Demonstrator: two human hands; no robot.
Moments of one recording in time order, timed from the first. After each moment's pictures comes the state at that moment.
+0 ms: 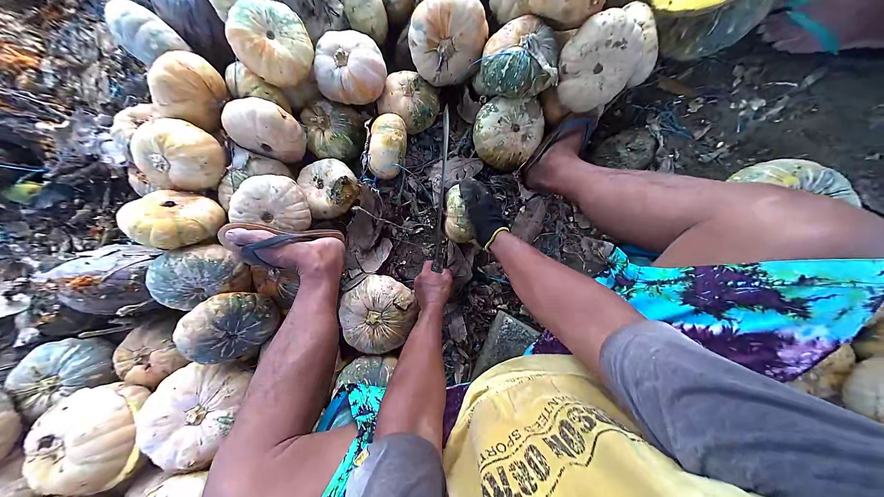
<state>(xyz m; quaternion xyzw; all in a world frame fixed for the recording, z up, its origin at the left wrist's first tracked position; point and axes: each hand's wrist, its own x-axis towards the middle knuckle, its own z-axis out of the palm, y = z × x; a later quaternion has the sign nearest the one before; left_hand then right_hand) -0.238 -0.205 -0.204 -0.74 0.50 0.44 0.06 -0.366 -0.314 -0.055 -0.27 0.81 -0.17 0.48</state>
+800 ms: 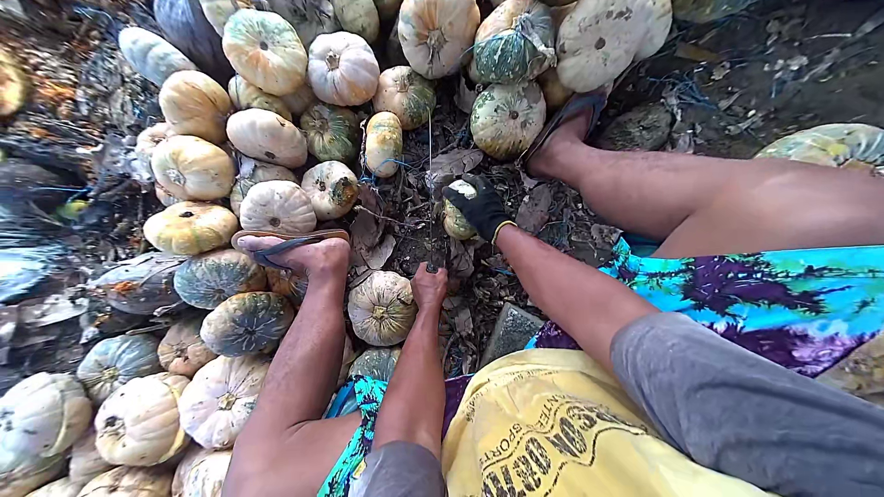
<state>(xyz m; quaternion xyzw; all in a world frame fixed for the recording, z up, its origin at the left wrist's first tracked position) -0.227 -0.207 -0.191 -0.77 0.48 0.43 0.03 -0.409 -0.303 -0.166 -0.38 0.79 -0.21 0.44</state>
